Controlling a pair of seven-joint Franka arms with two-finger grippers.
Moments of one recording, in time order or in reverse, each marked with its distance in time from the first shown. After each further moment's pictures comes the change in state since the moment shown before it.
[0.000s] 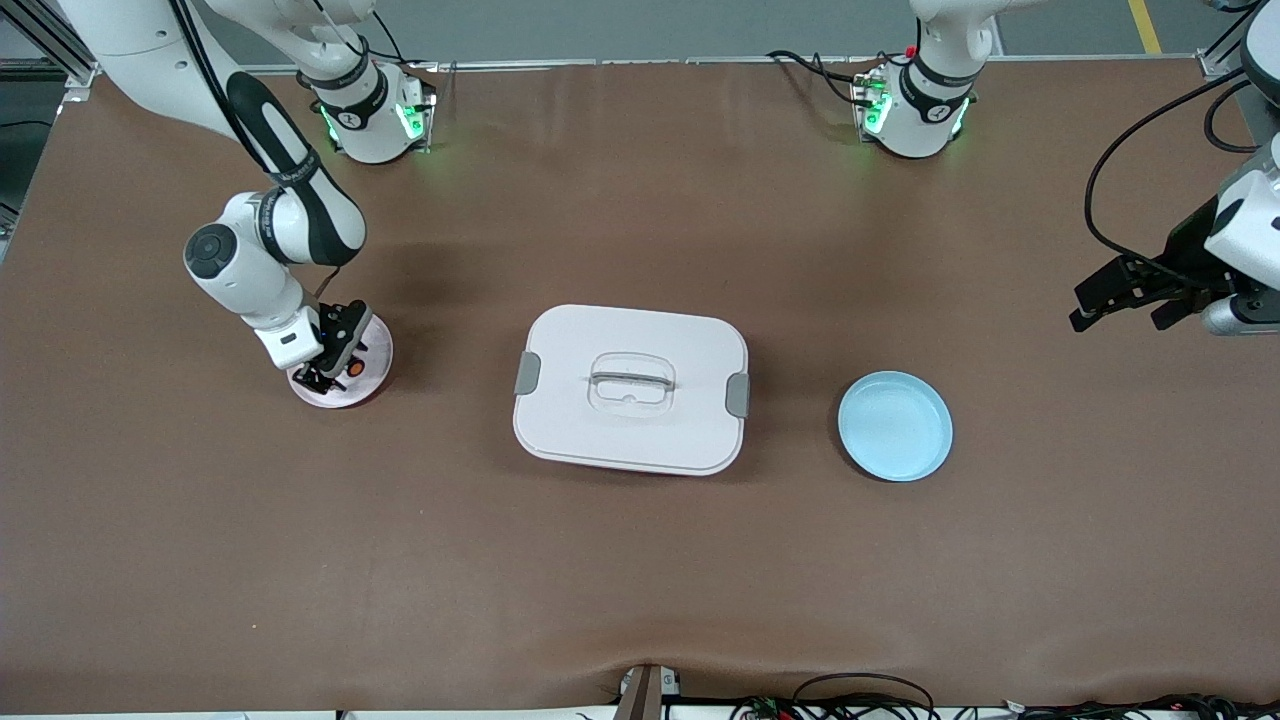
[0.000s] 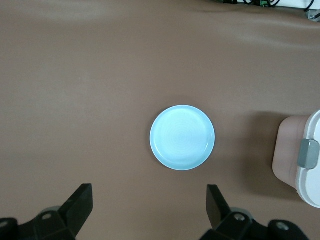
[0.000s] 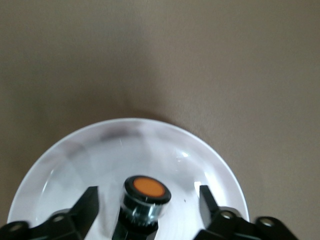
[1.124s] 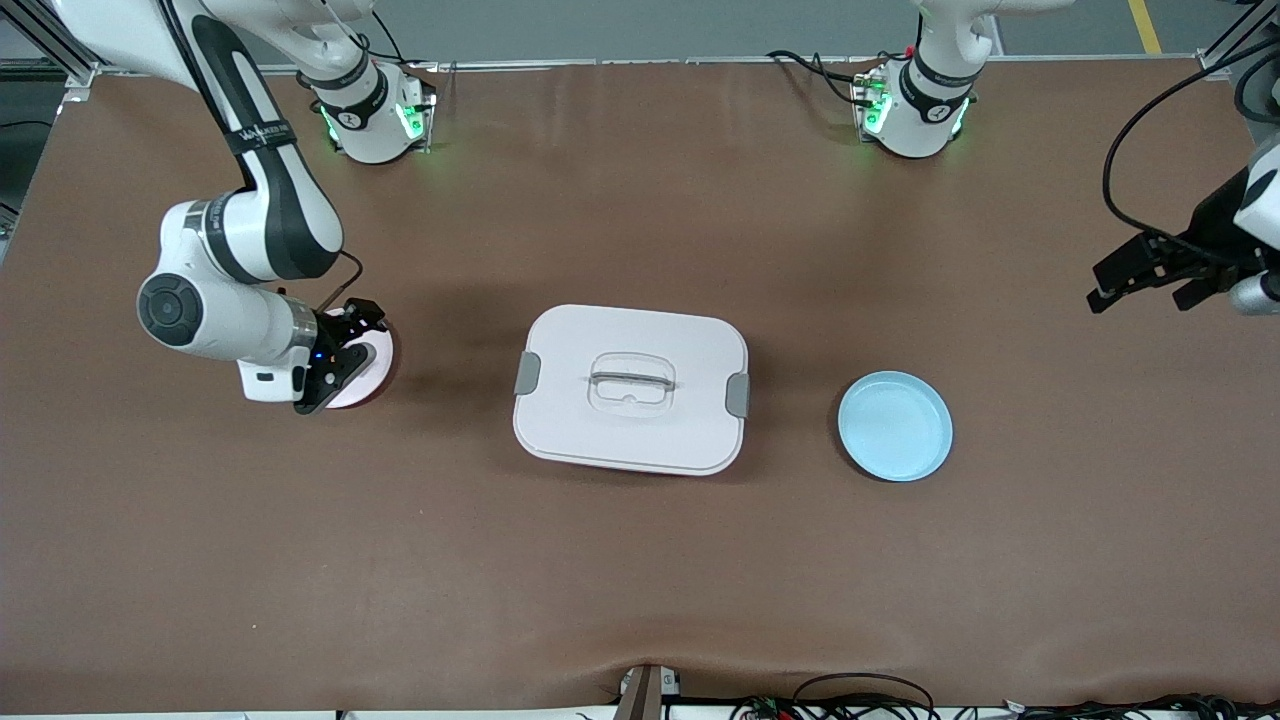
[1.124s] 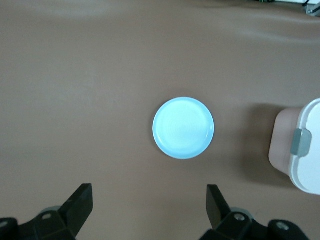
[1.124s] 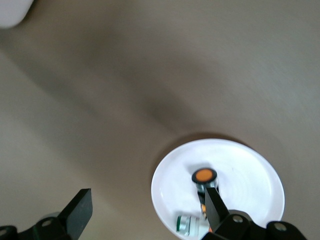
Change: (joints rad) left arm -0.191 -0.012 0.193 0.107 0.010 -0.154 -0.004; right arm 0.081 -0.060 0.012 0.445 -0.020 -0.845 0.780
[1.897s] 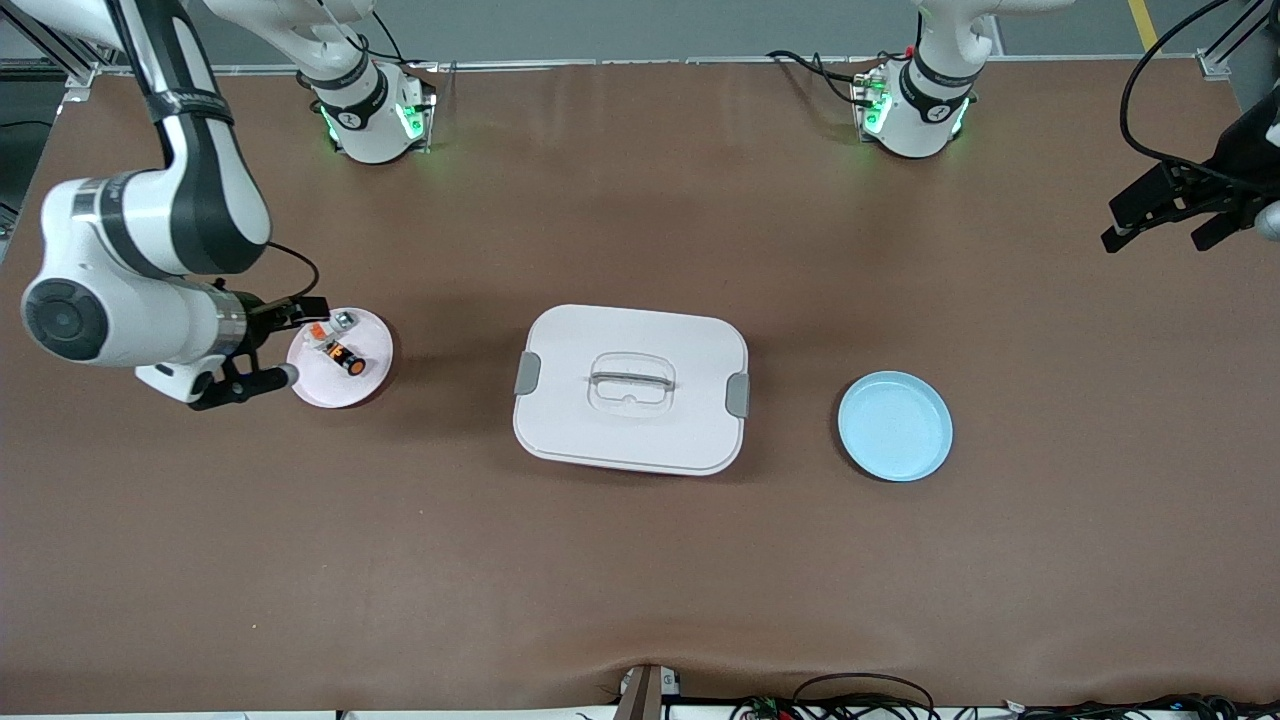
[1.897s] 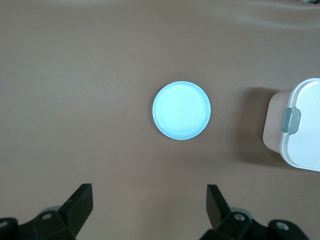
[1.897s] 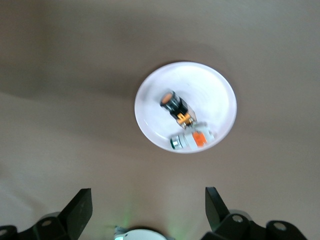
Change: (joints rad) left arm -0.001 -0.089 -0.006 -0.022 0.004 -0.084 -0.001; right arm -0.055 -0.006 -0.021 0.260 -0.089 -0.422 0.420
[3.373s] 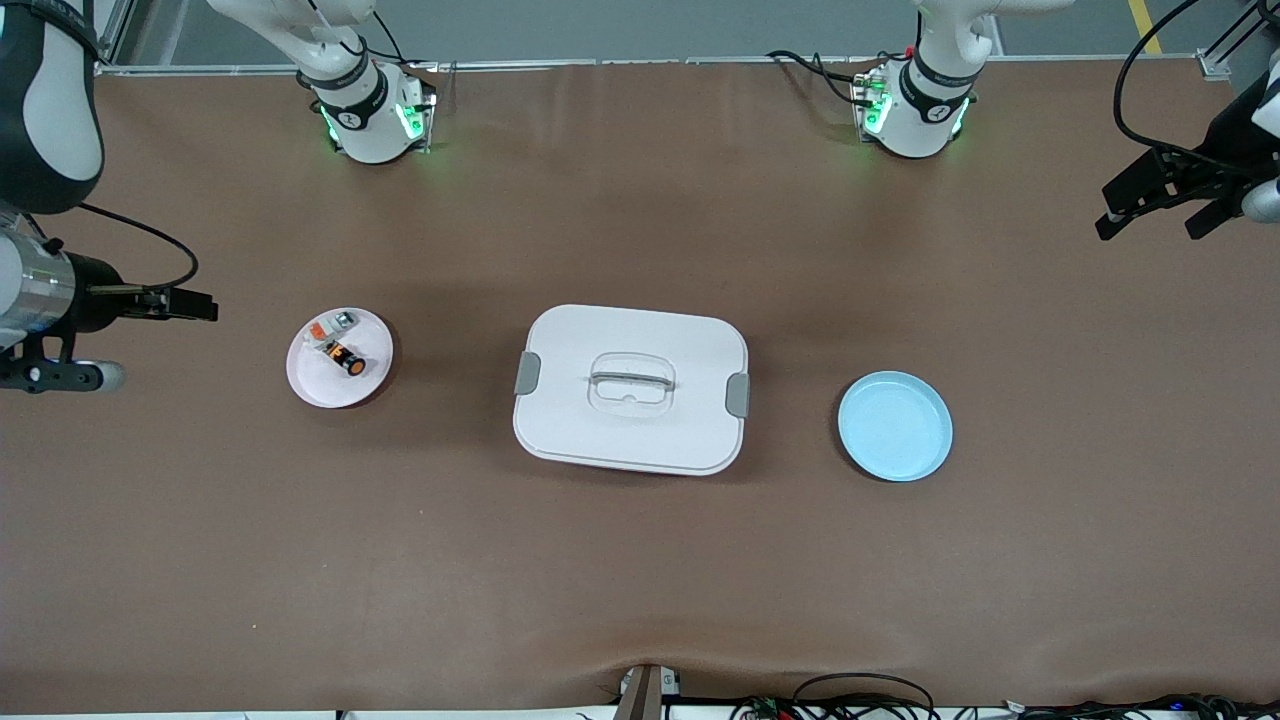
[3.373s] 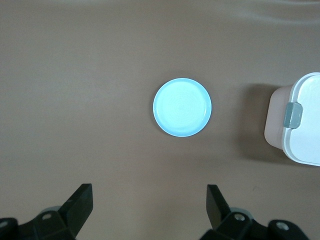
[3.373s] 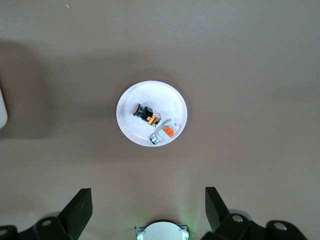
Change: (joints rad) left arm -0.004 -0.043 -0.001 -0.053 0.005 0.022 0.003; right arm -0.064 0.004 0.006 0.351 -0.032 -0.210 0.174
